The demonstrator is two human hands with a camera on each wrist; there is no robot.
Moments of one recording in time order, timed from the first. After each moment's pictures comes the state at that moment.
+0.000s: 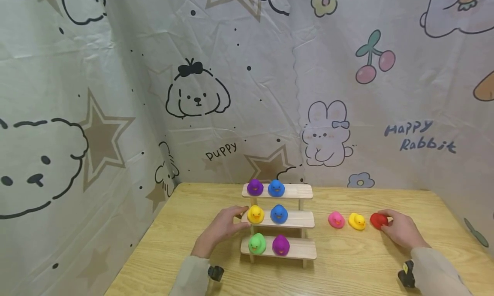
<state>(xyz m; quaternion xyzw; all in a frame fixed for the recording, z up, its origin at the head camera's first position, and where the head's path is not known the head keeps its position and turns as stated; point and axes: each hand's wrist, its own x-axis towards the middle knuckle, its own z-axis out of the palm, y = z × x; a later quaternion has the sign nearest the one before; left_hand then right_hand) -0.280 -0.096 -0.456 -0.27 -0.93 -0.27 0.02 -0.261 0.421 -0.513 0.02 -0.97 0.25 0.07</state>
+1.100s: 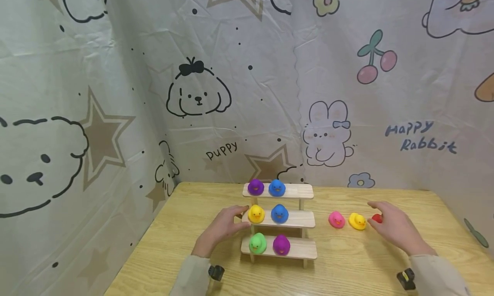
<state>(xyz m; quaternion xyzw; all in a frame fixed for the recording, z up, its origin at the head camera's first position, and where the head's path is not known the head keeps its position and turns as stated) -0.281 -0.096 -0.457 -0.27 -0.93 -0.27 0.02 -0.239 0.368 -0.458 0.07 -0.97 0.19 0.10</state>
